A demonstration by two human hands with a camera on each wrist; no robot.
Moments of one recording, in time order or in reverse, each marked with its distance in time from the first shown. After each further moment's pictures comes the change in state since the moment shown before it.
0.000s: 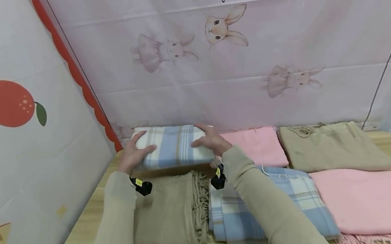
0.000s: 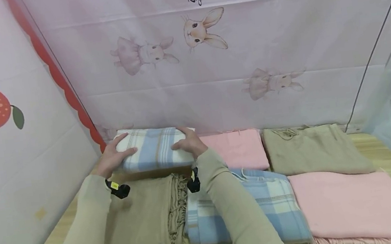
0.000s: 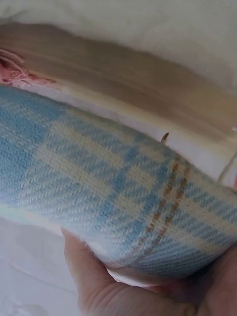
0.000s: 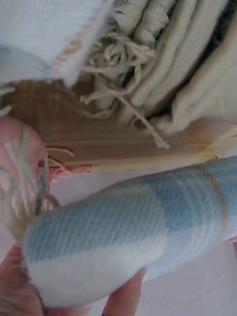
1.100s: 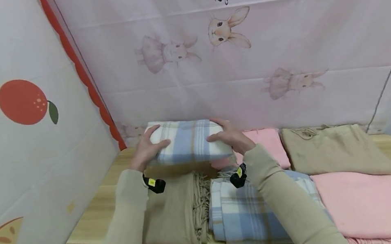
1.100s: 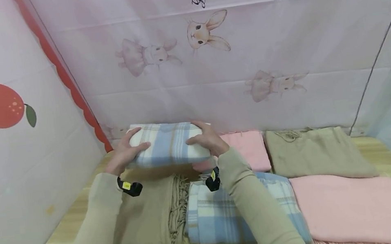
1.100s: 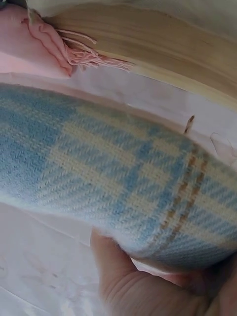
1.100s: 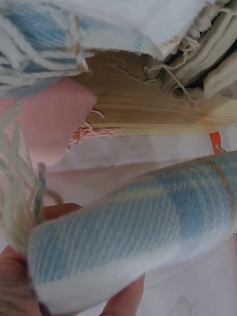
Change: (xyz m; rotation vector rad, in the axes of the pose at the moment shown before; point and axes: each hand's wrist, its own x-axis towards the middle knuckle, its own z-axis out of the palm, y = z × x) left_hand -0.016 0.048 0.022 -0.088 -0.010 -0.023; right_hand -0.030 -0.012 -0.042 -0.037 0.006 -0.044
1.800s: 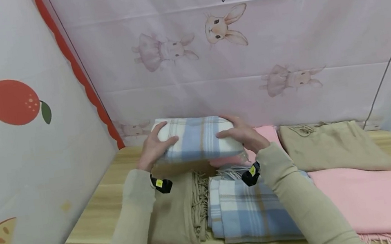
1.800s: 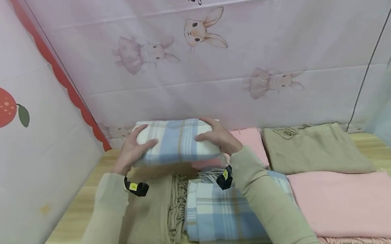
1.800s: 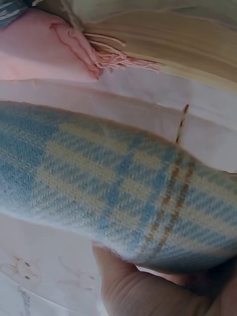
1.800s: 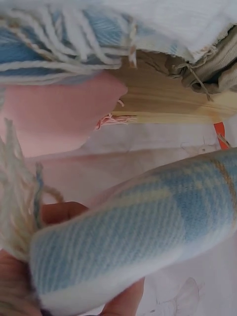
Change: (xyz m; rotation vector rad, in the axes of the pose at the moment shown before) left_hand -0.005 0.017 0.024 0.062 0.006 0.061; right_hand -0.020 0.002 -0.030 -0.030 0.001 -0.045
